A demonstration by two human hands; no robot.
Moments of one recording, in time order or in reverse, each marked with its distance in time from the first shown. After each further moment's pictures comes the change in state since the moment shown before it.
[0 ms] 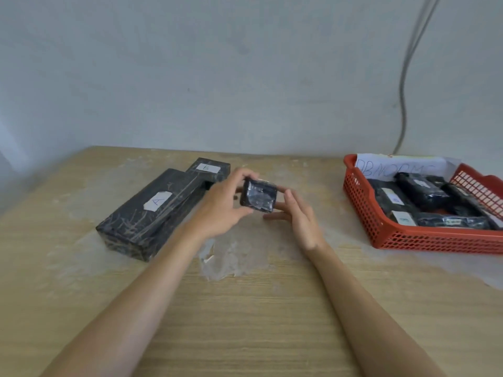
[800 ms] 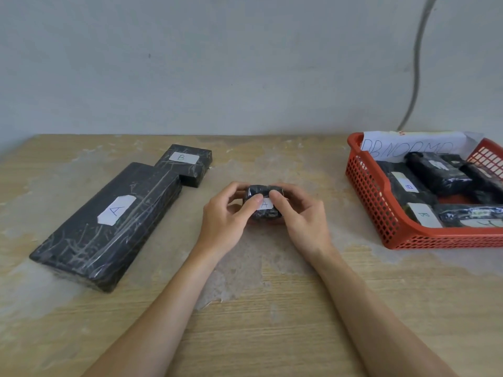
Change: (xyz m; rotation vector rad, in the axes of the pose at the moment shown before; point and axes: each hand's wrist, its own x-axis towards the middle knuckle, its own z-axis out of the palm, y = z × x) left_hand 0.025 -0.036 0.076 -0.544 0.233 -0.184; right_hand 0.019 0.014 -0.006 0.055 0.149 -0.103
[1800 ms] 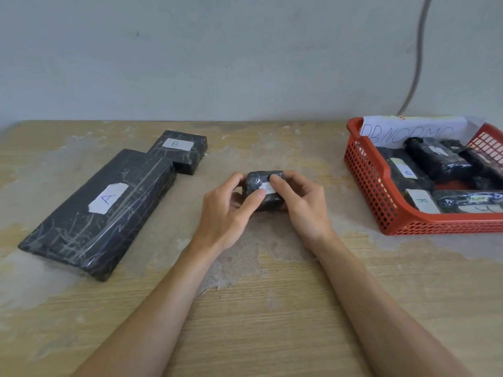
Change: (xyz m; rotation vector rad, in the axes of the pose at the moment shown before) left_hand -0.014 0.010 0.001 0.117 -0.082 0.090; right_hand 0.002 -0.002 -0.003 0.070 -0.003 0.084
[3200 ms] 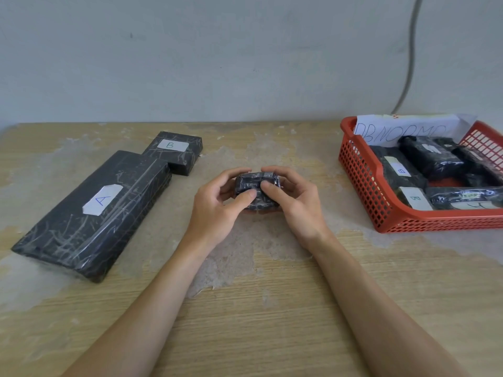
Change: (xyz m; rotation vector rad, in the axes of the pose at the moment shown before) left_hand 0.005 -0.004 -0.002 -0.247 0.014 -0.070; right_hand 0.000 0.000 -0.003 0.045 -0.062 -0.031
